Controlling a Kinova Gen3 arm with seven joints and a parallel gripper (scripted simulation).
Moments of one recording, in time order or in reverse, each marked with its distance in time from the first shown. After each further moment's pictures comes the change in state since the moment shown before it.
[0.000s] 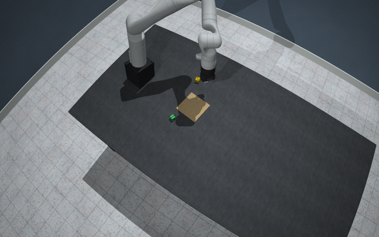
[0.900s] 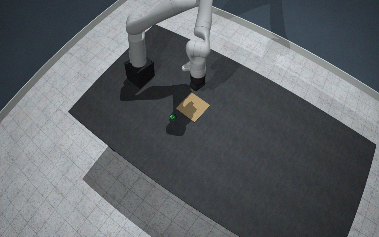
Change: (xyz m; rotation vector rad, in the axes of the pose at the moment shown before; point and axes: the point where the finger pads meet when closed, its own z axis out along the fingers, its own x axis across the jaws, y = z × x) arm -0.076 0.039 -0.002 0.000 -0.003 -0.450
